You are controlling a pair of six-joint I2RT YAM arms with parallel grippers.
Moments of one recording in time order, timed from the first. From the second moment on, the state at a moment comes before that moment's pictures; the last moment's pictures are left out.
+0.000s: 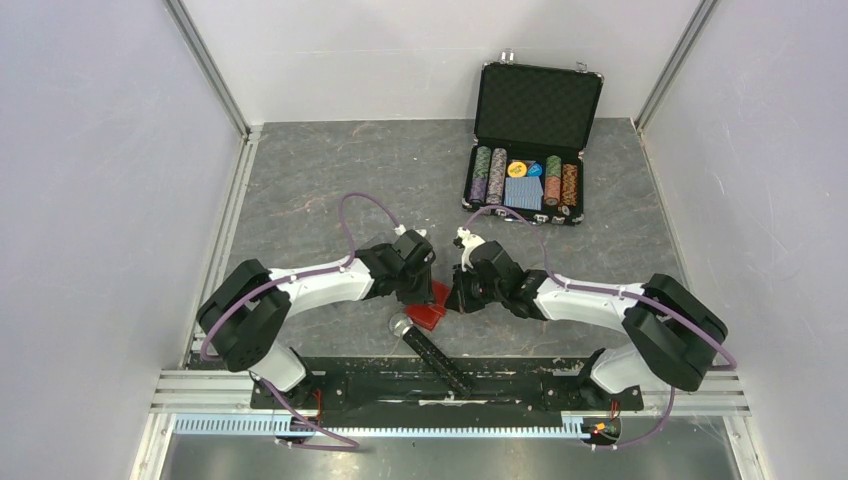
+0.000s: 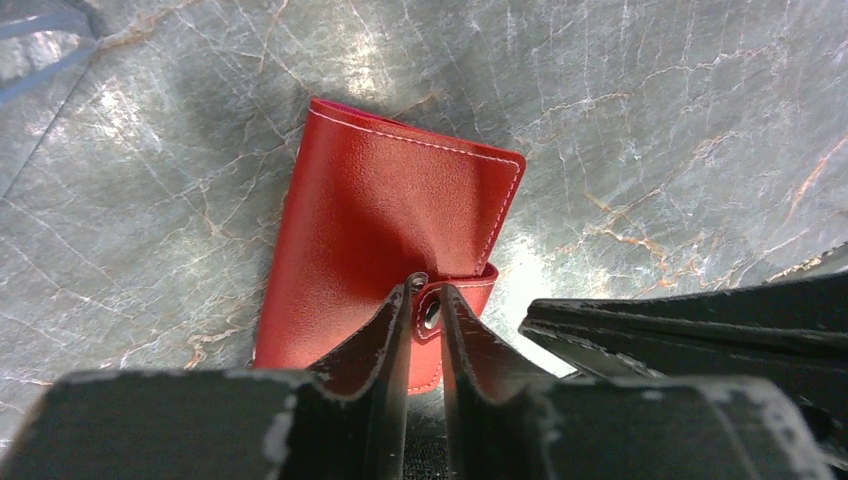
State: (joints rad) left arm -0.84 1.56 0.83 -0.30 0.05 -0.79; right arm 0.85 1.42 0.62 0.06 -0.18 0.57
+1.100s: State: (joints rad) left arm -0.84 1.47 0.80 -0.31 0.03 -0.77; right arm 0.85 1.52 0.71 0.08 -0.18 0.57
